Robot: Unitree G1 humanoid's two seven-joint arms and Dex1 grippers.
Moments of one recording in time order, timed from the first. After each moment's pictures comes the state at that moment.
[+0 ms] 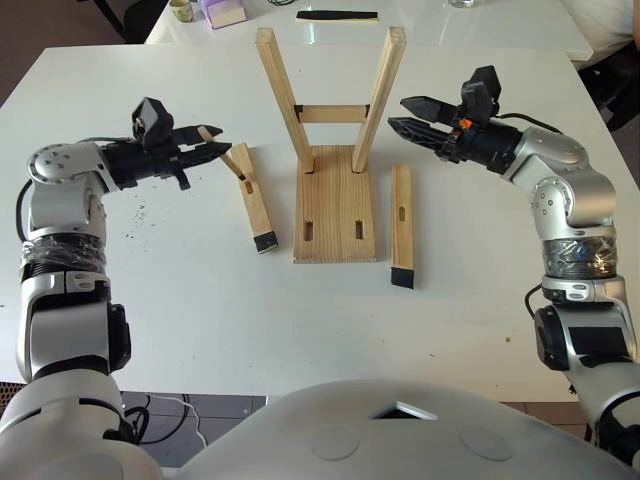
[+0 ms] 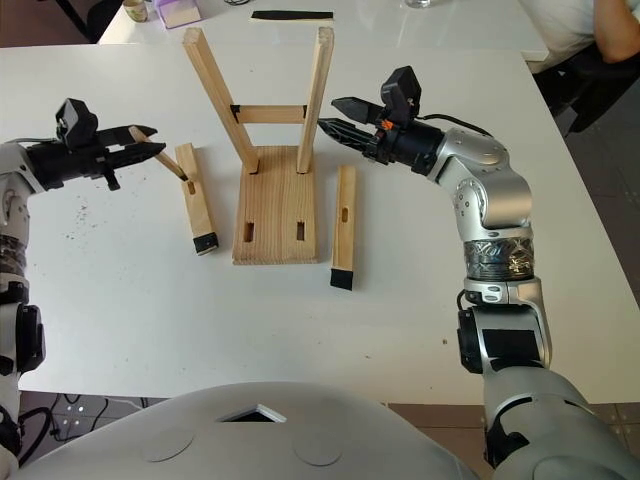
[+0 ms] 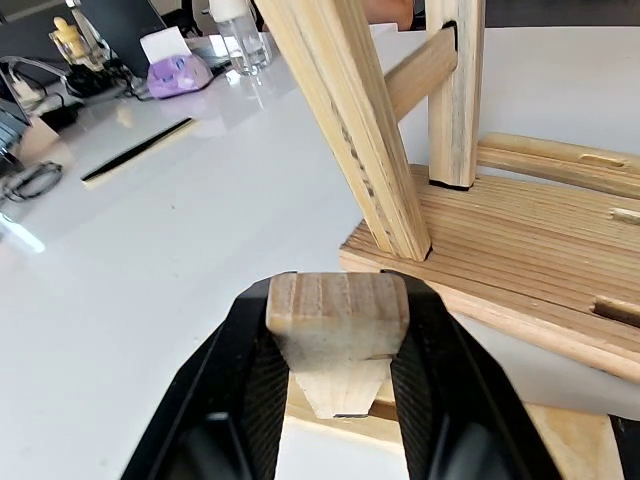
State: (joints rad) left arm -0.55 0.75 0.08 0.66 -0.29 -0.04 -1.27; right arm -0.53 -0.44 0.00 0.10 0.46 0.46 0.93
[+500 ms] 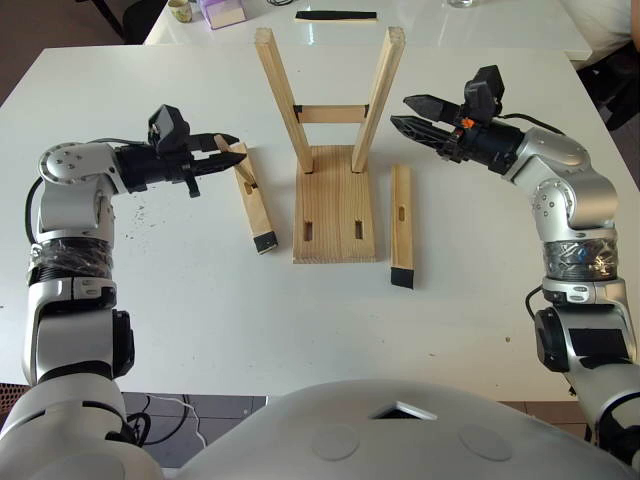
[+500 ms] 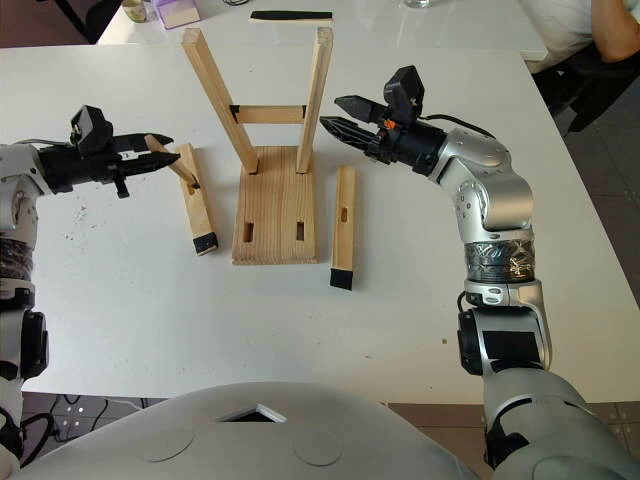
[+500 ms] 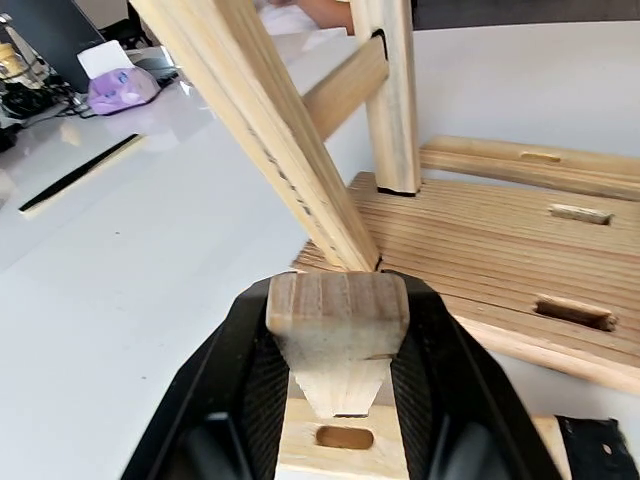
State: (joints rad) left arm -0.49 0.74 0.06 0.51 -0.30 0.00 -1.31; right arm -0.51 -0.44 0.00 0.09 0.46 0.46 0.91
